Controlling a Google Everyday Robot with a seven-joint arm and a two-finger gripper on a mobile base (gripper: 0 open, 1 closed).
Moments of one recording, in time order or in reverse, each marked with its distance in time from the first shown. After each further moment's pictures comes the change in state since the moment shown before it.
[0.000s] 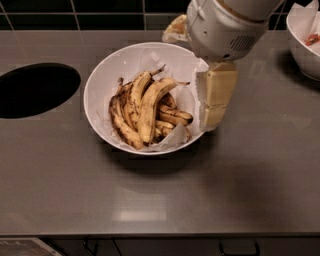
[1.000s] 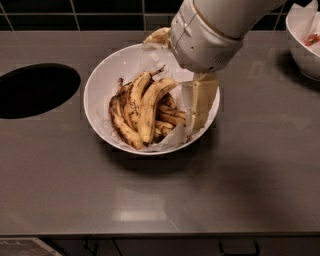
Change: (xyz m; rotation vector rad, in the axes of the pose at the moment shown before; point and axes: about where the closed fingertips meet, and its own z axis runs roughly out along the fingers) arm -0.021 -0.009 0.029 0.007 -0.127 -0.142
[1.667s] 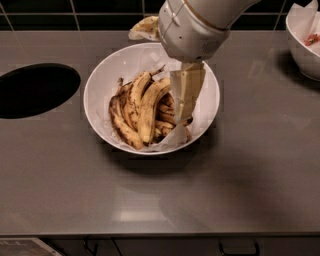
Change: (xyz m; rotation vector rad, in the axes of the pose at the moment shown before) arm -0.012 -0.028 0.004 0.044 -0.034 -0.066
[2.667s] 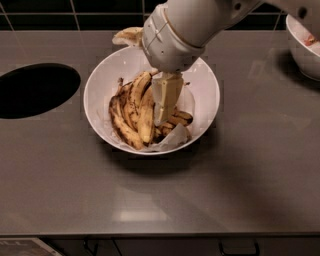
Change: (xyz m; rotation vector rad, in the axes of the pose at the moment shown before) arm -0.009 -0.020 0.039 0.066 -0.089 -0.047
